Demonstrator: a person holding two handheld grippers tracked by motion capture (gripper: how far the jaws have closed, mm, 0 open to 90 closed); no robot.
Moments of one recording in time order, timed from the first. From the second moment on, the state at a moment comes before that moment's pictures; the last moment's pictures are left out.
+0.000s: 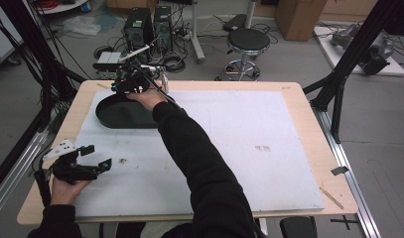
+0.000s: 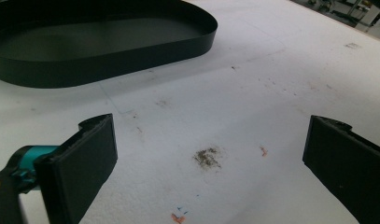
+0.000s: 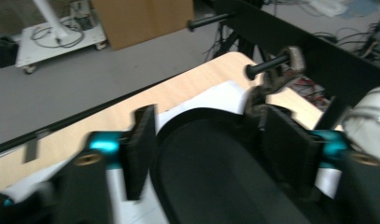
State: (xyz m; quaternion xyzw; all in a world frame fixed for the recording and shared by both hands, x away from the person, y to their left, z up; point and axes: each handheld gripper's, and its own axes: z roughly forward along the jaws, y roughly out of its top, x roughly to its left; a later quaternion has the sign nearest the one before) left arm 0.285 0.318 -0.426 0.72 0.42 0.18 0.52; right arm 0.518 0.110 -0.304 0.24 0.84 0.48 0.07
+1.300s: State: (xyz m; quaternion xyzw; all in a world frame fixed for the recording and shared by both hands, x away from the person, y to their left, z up) left arm 0.285 0.316 -0.426 0.73 0.42 0.18 0.51; right arm 0.500 -0.032 -0.305 0.26 0.82 0.50 0.07
